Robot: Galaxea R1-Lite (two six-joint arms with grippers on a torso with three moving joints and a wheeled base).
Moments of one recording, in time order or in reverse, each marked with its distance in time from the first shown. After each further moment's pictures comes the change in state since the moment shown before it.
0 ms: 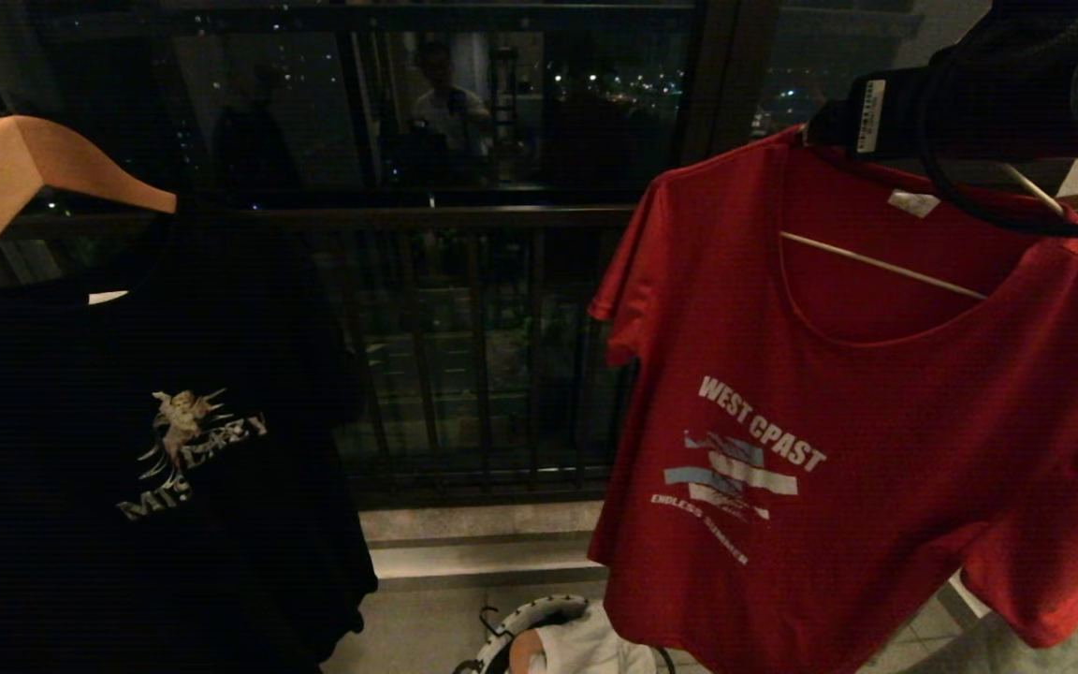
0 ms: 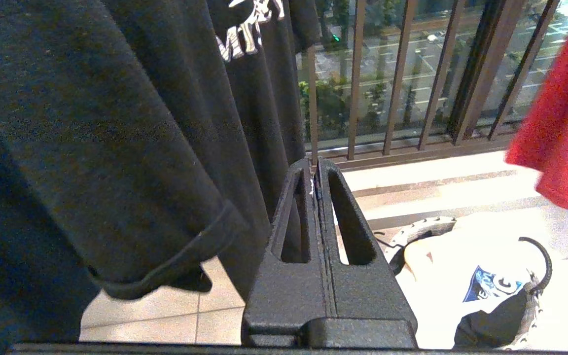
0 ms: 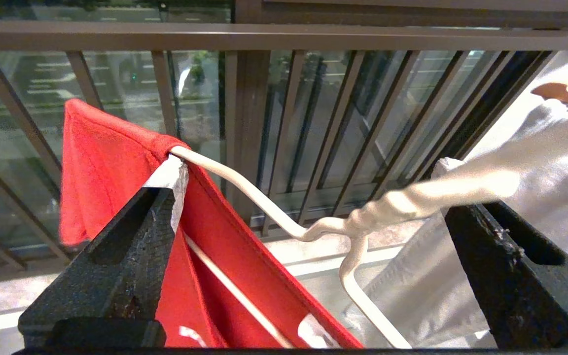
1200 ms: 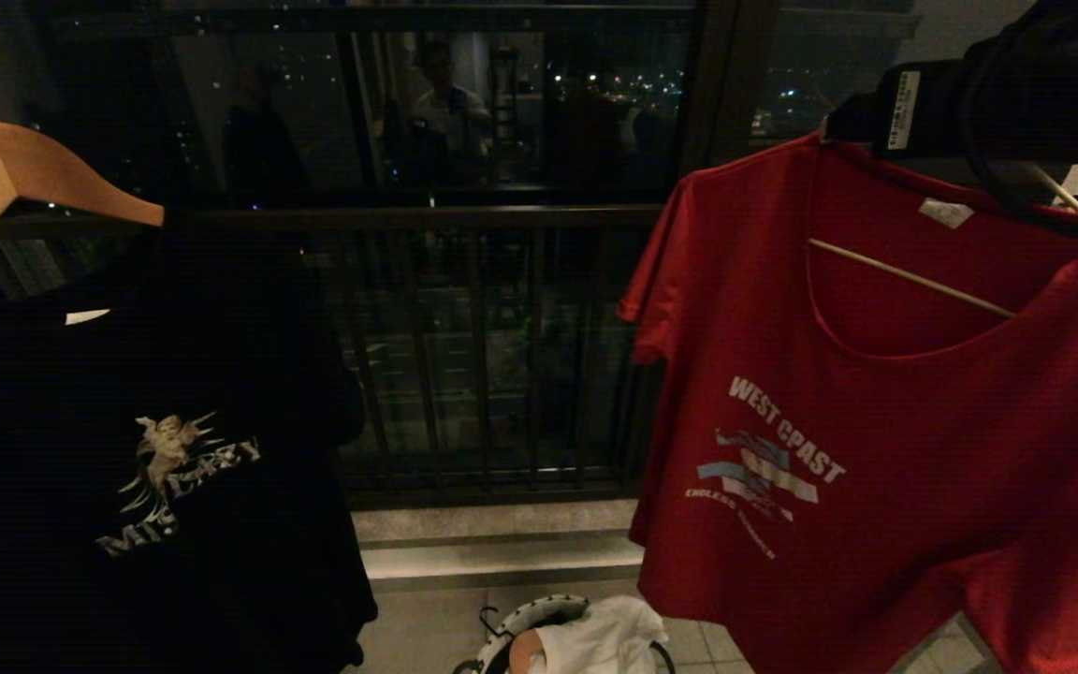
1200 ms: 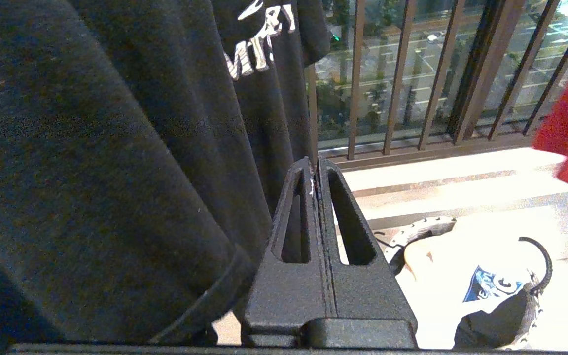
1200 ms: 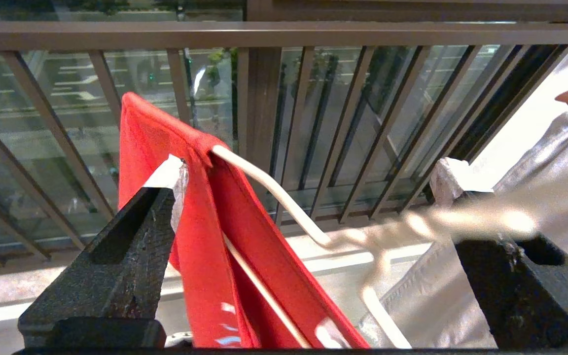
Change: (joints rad) left arm 0.000 0.000 0.000 0.000 0.000 0.000; right arm 0.011 -0.070 0.067 0.003 0.031 0.024
